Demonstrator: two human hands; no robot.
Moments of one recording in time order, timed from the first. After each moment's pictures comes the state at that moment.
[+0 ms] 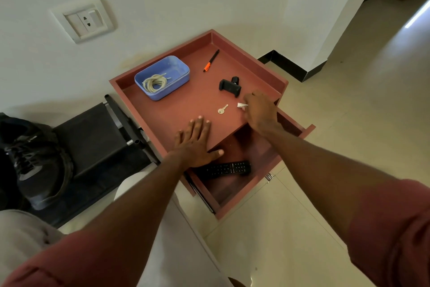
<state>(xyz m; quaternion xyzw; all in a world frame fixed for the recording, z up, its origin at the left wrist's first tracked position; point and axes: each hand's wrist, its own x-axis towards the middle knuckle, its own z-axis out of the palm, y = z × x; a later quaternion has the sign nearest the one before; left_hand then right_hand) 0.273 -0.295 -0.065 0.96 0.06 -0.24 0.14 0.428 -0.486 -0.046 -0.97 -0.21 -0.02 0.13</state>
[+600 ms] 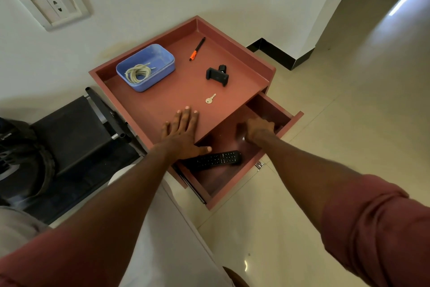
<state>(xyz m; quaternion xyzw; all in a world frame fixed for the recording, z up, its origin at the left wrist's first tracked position) 0.273 -0.293 -0.067 0.96 0.05 -0.25 0.12 0.395 -0.525 -0.101 -0.97 -0.12 0.23 -0.03</state>
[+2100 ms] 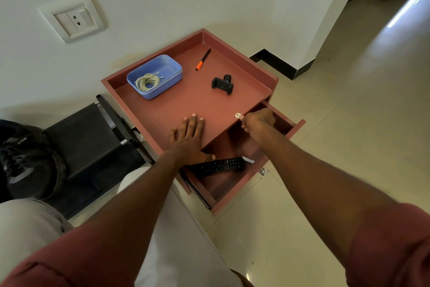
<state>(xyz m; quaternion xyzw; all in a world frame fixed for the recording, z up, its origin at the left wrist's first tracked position) 0.268 -0.297 -0.064 0.96 0.05 -0.23 0.13 0.413 -0.486 -0.071 -0.84 0.27 0.13 0.46</state>
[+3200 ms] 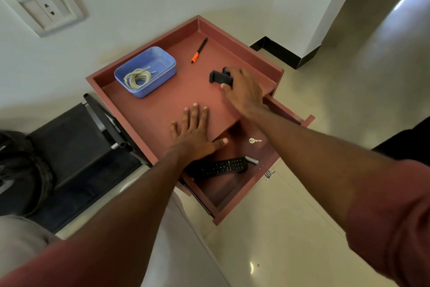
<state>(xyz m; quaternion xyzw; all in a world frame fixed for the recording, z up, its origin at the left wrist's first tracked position) 0.305 -0.312 -0.080 0.97 0.10 -0.17 0.16 0.456 -0.449 -0.043 -0.95 -0.17 -0.02 0.25</state>
